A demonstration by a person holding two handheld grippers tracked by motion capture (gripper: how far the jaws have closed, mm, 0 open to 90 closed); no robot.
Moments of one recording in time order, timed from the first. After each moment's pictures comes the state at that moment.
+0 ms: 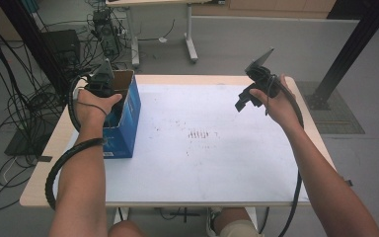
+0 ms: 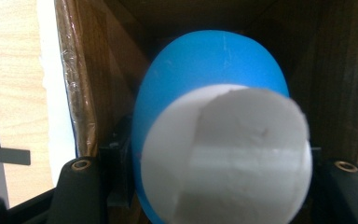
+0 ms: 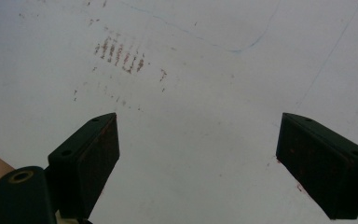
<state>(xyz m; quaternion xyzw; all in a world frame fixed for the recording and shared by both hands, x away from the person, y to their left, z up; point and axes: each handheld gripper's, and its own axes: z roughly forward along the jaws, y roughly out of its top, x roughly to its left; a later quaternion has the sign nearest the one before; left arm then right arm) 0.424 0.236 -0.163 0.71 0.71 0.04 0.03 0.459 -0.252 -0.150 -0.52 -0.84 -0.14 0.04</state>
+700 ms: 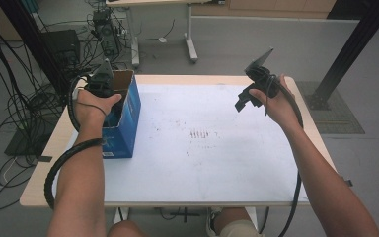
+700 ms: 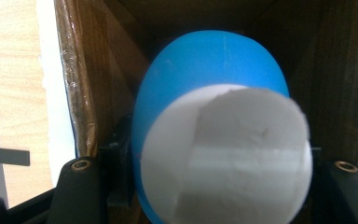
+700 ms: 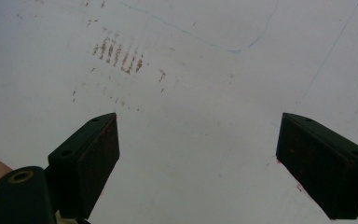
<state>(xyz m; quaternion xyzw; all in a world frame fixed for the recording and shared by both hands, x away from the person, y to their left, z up) 0.424 0.237 -0.163 0.71 0.70 0.04 0.03 0.459 -0.250 -0.150 -0.52 -0.84 -0.14 0.04</state>
